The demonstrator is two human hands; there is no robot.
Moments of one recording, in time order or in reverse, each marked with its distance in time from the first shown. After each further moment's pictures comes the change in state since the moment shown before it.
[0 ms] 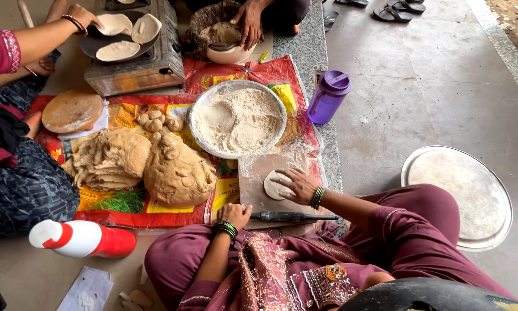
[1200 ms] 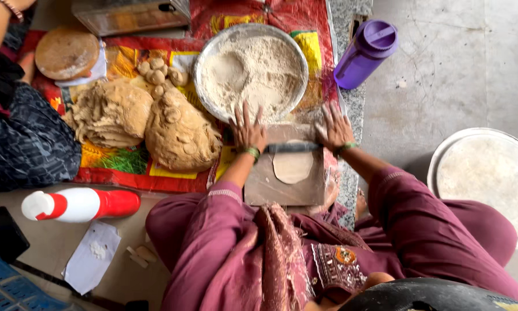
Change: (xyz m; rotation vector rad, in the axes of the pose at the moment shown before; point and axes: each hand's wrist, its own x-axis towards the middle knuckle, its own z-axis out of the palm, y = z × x) left_hand 0.165 0.041 -0.002 0.189 0.300 -0.036; right_hand 0.029 0.129 -0.013 0.076 0.173 0.613
